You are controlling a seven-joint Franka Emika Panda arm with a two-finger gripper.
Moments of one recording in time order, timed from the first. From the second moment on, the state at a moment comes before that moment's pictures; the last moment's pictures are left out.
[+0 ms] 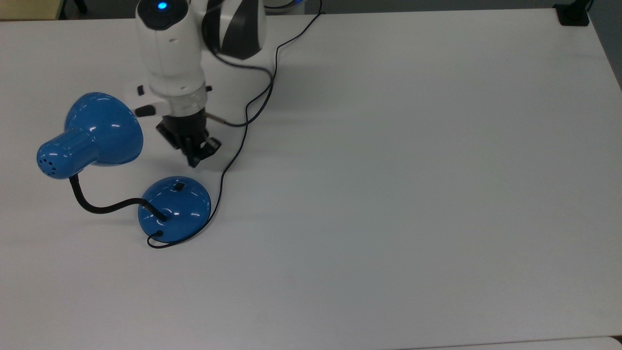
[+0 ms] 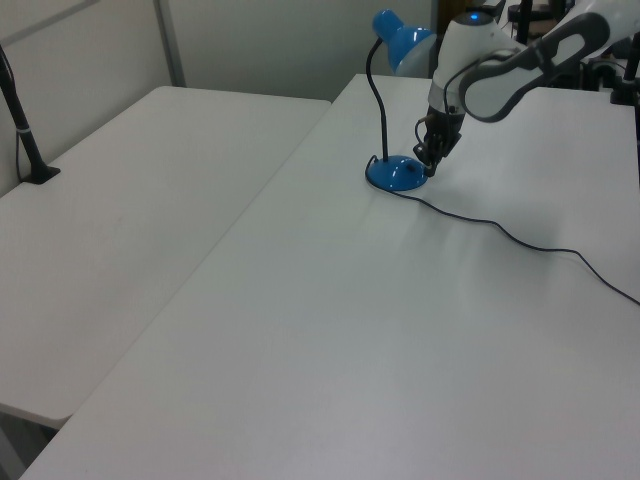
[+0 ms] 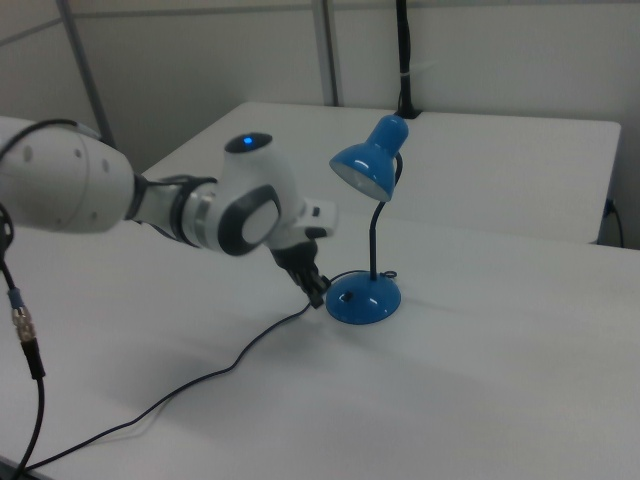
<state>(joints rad) -0.15 0.33 0.00 -1.91 -0.08 2.45 0.32</state>
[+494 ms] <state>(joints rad) 0.07 0.13 0.01 -1.77 -0.08 1.93 0.26</state>
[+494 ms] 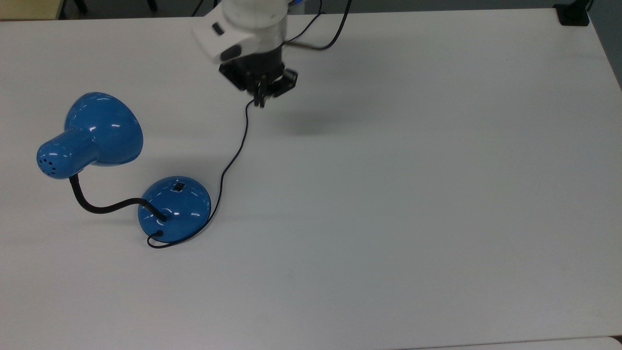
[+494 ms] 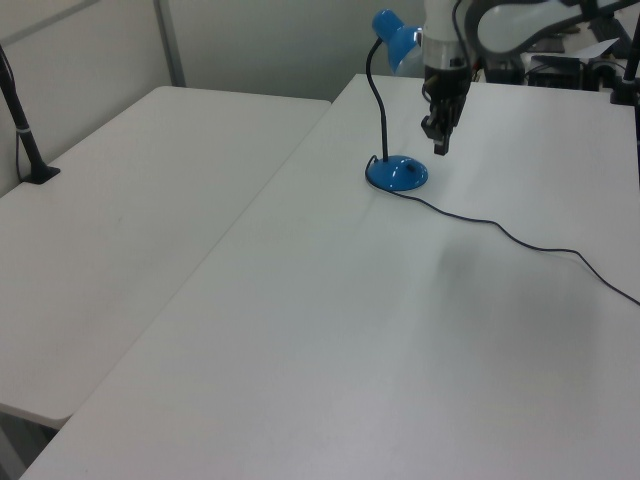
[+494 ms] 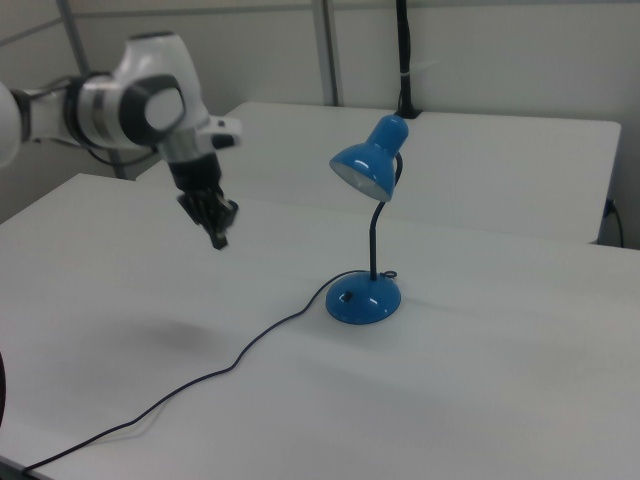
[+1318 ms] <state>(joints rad) 0.12 0.04 0.00 -1.64 -0.08 1.65 0.12</state>
